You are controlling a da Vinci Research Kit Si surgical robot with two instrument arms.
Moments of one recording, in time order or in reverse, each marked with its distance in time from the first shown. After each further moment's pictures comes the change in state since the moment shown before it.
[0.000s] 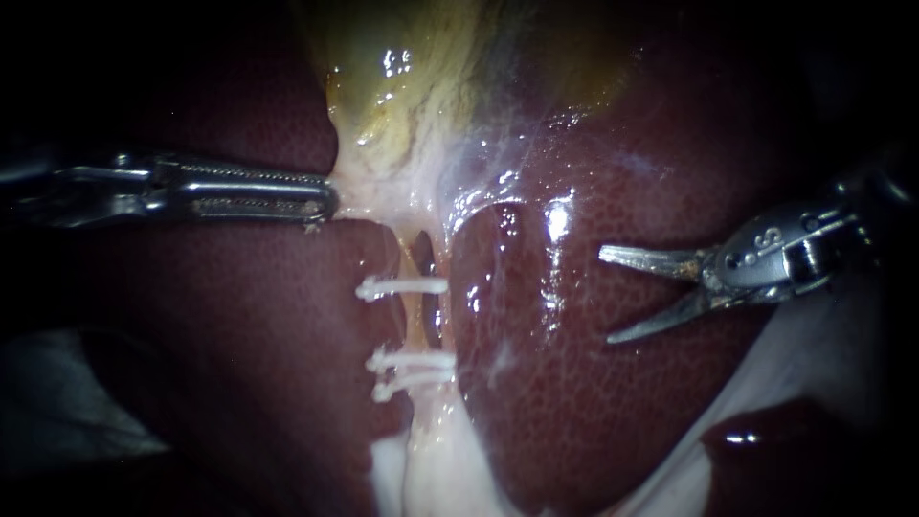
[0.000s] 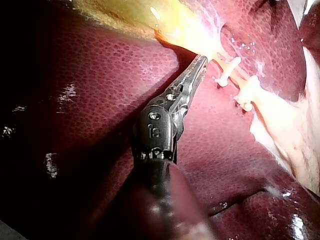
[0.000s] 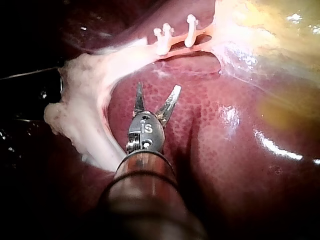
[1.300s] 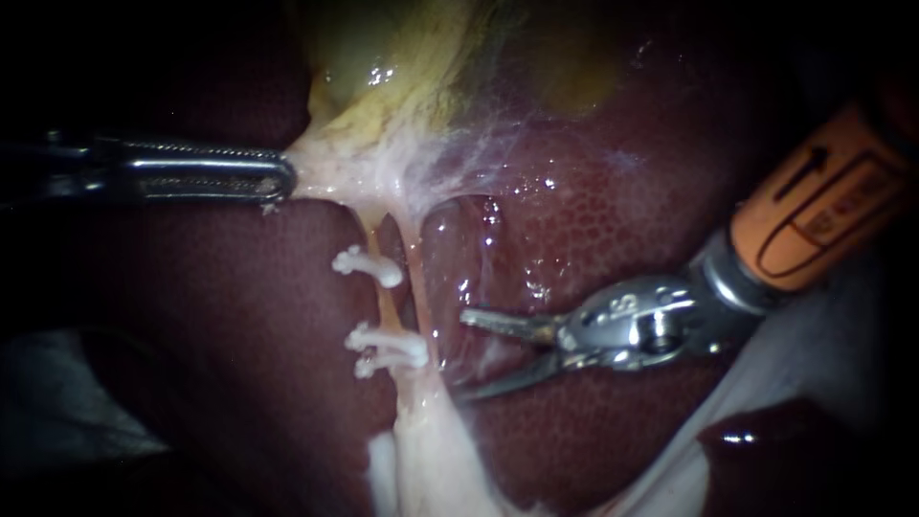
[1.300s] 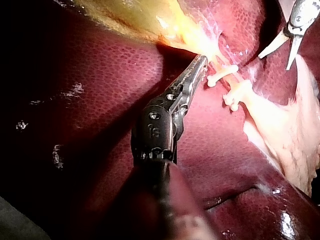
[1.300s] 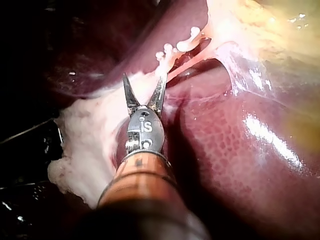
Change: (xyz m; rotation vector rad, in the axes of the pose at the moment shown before) right arm 0.004 -0.004 0.014 0.200 0.108 0.187; left arm 0.004 0.003 -0.005 0.006 0.038 -0.012
